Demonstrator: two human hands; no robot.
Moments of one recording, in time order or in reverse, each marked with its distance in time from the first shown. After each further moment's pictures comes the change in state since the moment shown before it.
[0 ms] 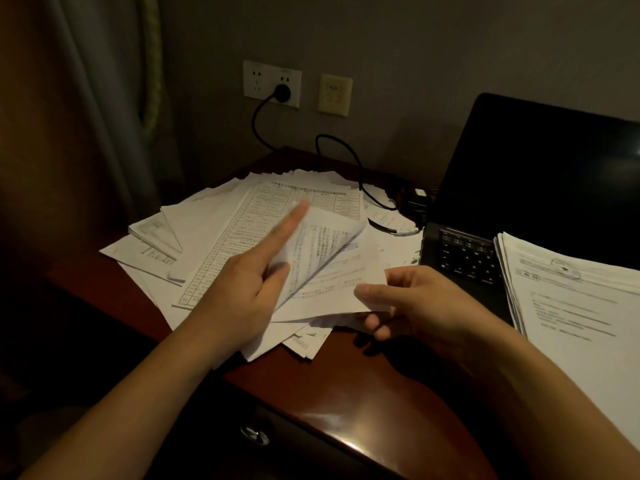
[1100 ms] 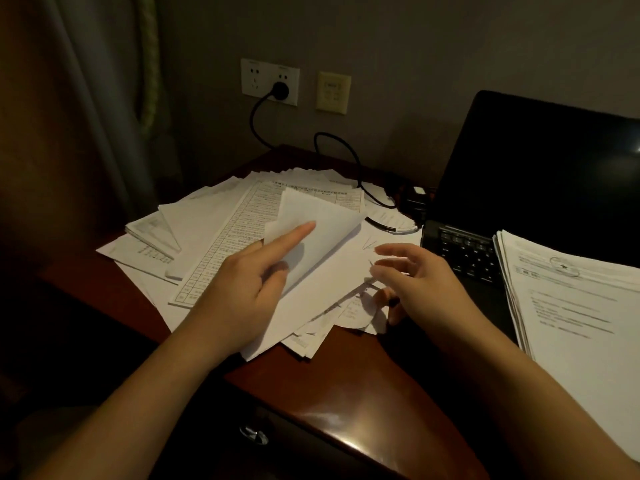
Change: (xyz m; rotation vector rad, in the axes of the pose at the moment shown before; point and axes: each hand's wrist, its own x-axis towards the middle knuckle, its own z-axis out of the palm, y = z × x) left_hand 0.000 -0.003 0.004 0.093 0.035 0.006; right_hand 0.017 0.013 -0.004 -0.185 0.352 -0.206
